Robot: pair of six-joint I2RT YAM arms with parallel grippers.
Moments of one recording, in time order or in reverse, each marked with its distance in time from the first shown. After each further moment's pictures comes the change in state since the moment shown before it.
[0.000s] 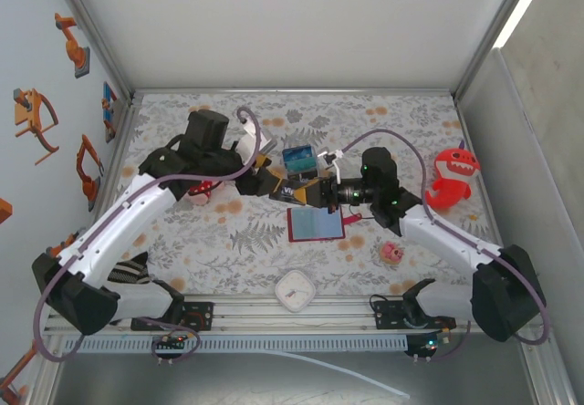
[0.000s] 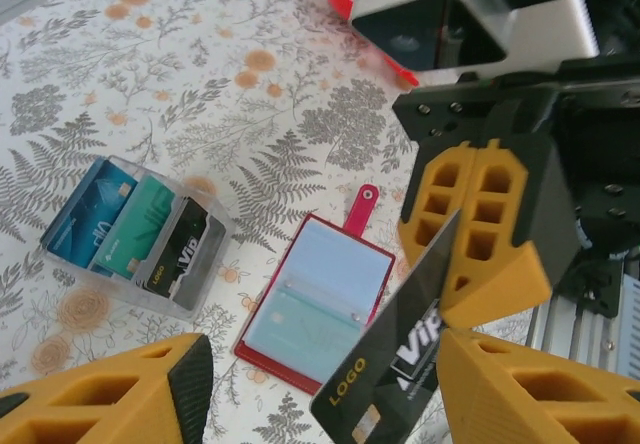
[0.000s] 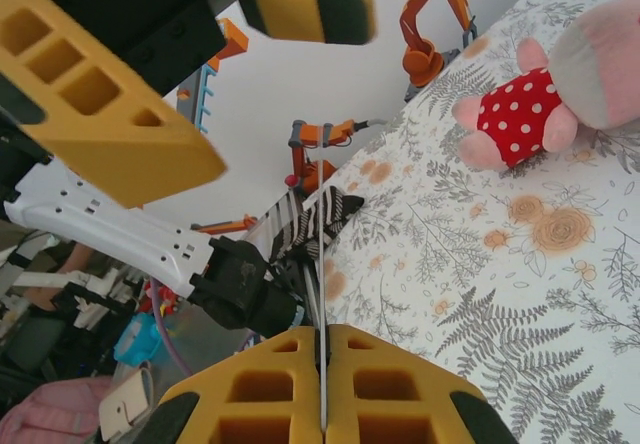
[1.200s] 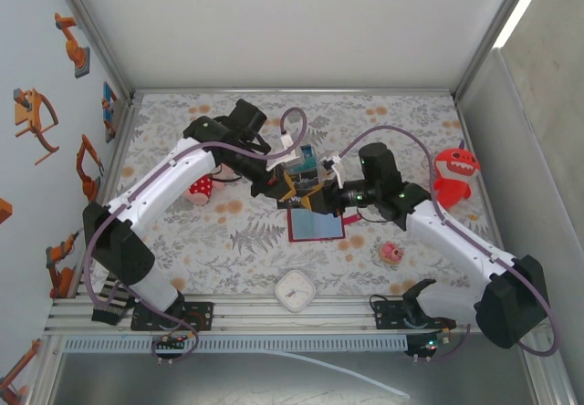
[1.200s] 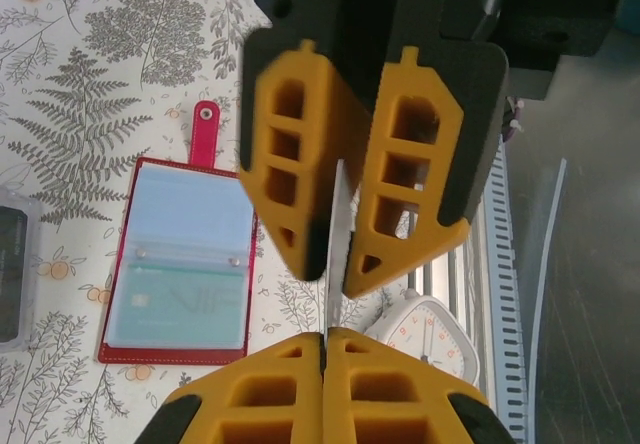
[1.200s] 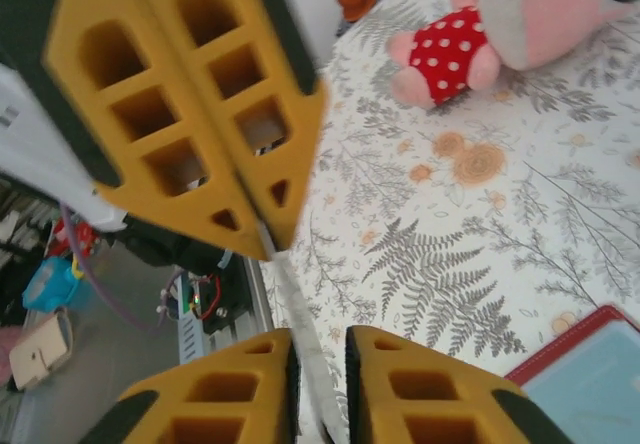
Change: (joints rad) left arm -0.049 0.328 0.276 -0.399 0.222 0.348; right arm 0.001 -0.038 0.121 -0.454 0.128 -0.312
